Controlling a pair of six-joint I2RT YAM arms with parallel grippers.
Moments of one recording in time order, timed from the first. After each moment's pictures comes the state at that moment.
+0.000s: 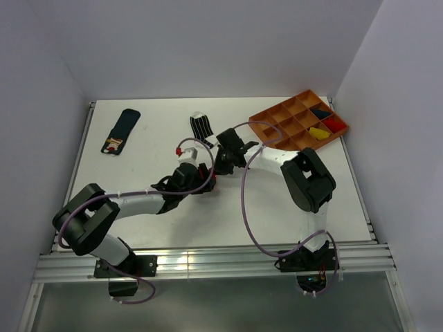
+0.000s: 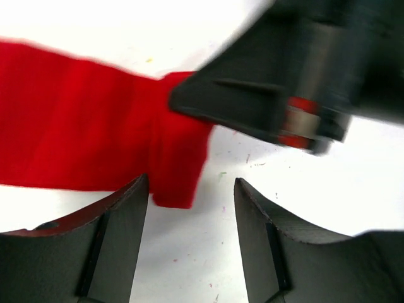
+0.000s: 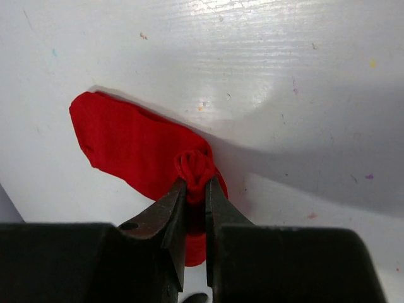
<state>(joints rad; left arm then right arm) -0.75 1.52 0.61 0.34 -0.15 -0.78 0.64 1.94 1.24 -0.26 -0.11 0.91</state>
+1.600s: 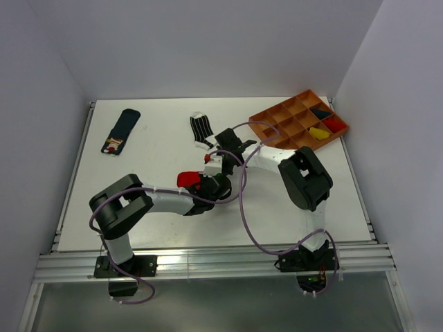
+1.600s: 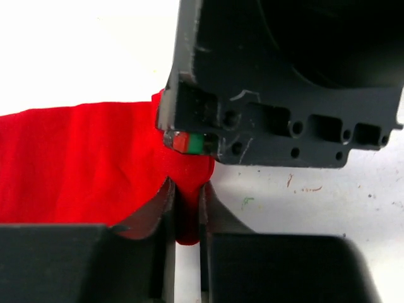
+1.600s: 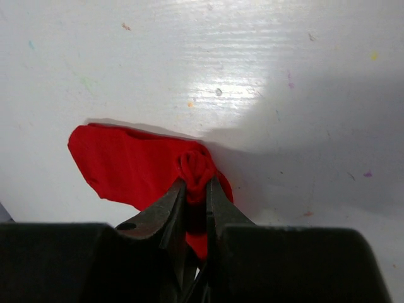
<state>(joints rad) -1.01 1.79 0.85 0.17 -0.68 -0.60 0.65 1.97 1.30 -0.35 -0.12 0.90</state>
